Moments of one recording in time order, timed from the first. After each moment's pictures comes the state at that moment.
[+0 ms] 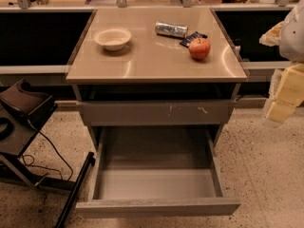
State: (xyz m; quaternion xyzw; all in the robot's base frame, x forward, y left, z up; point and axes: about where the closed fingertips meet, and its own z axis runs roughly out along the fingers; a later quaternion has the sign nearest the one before) arm 0.438 -0.217 0.976 -0.60 0.78 -0.03 0.16
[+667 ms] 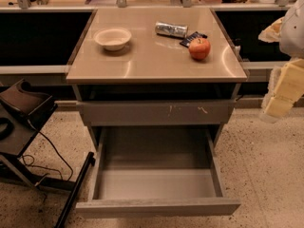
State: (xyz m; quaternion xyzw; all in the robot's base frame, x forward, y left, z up) arm 0.445 -0.215 0.980 -0.60 0.78 -0.03 0.17
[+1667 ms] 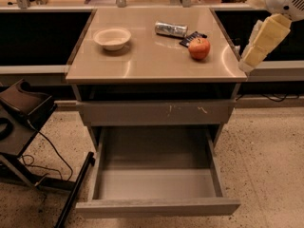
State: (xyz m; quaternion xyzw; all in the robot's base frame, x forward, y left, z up) arm 0.548 -0.214 1.008 -0.58 0.77 0.00 0.26
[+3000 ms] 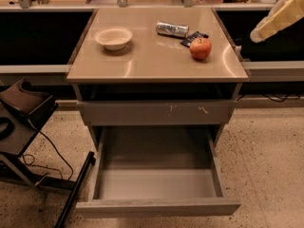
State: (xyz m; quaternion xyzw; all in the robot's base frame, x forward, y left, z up) arm 0.620 -0.267 1.036 -0.52 0.74 0.06 0.43
